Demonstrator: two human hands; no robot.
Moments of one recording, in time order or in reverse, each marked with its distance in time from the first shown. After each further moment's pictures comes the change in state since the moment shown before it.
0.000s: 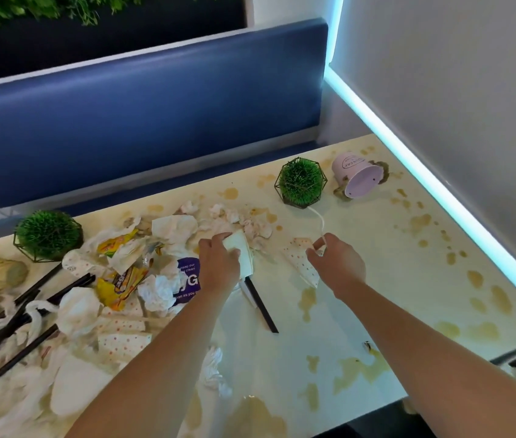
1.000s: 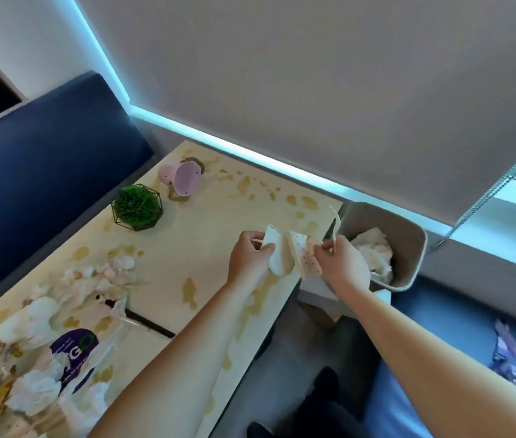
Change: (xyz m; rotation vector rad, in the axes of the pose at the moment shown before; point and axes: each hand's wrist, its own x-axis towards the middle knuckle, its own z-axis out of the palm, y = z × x) left_hand -0.210 0.141 0.123 -0.119 -0.663 0.370; right_hand -0.189 0.190 -0.077 0.289 0.477 0.578
